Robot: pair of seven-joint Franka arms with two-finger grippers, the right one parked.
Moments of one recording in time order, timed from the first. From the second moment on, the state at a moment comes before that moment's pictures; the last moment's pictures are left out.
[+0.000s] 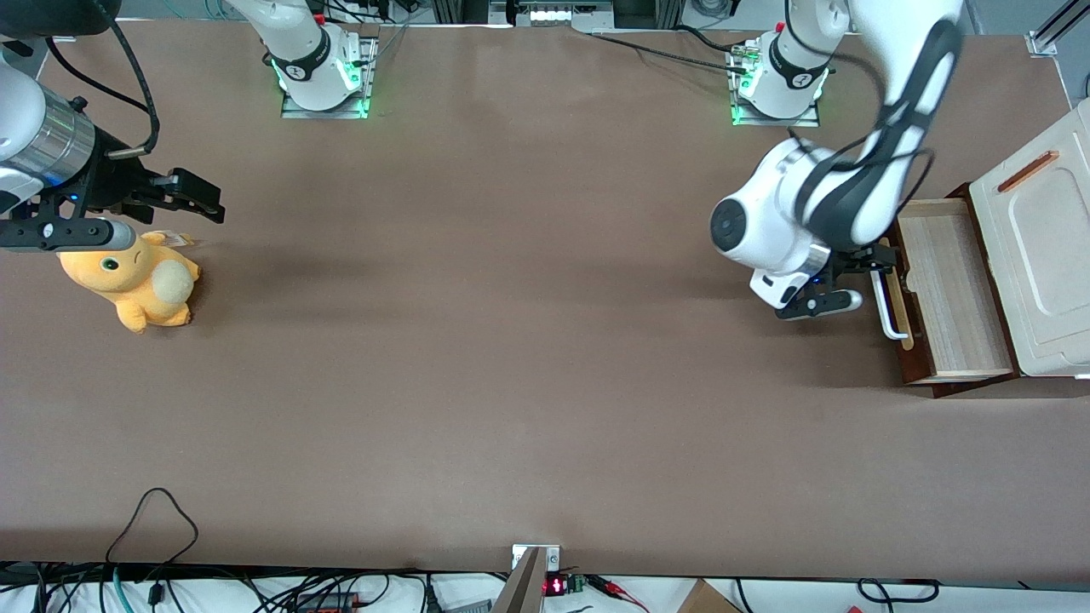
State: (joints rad) arm -0.09 0.27 -0.29 -1.97 0.80 1.69 -0.72
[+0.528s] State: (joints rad) arm -0.09 0.04 -0.16 -1.81 0.27 1.69 -0.38
